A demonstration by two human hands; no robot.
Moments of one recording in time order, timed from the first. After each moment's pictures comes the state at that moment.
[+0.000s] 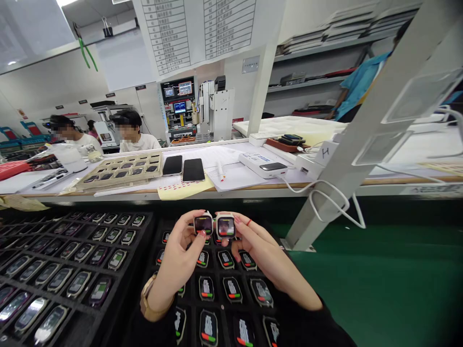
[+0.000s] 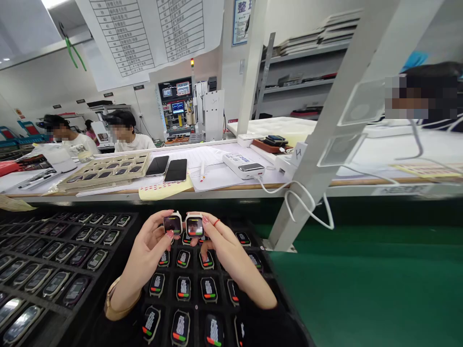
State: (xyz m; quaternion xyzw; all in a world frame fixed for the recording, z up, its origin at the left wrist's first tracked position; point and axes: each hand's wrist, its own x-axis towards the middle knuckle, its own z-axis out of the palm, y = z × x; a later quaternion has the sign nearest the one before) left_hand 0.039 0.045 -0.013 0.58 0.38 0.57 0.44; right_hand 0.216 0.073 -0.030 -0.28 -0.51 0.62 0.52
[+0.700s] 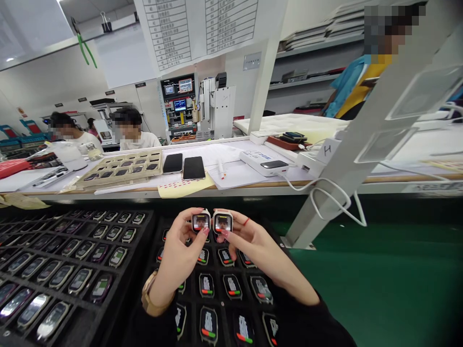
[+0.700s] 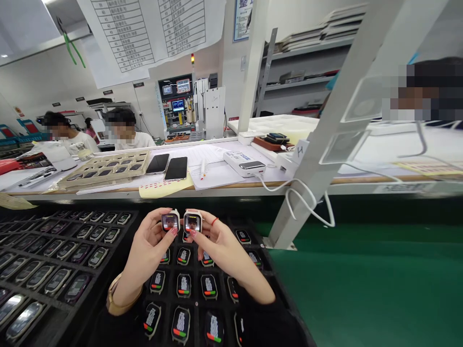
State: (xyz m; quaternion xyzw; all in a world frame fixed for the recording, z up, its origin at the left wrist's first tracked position) left_hand 0.039 0.050 -0.018 0.60 0.41 0.57 0.39; right_hand 0.213 0.077 -0.039 -0.27 -0.59 0.58 0.50
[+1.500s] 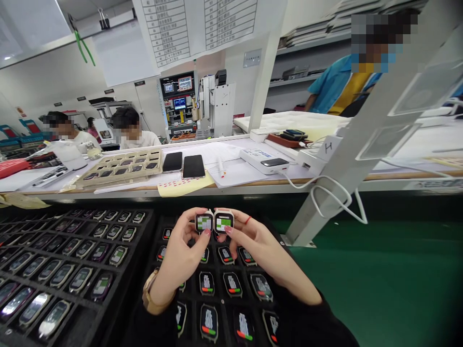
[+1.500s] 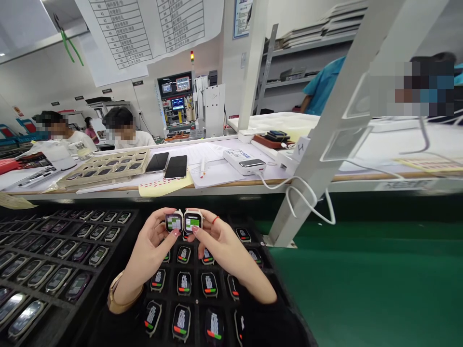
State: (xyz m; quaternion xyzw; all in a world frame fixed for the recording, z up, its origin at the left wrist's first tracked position) left_hand 0.039 0.048 -0.016 0.62 0.41 0.53 0.41; right_hand 0.215 0.070 -0.025 -0.29 -0.58 0.58 0.49
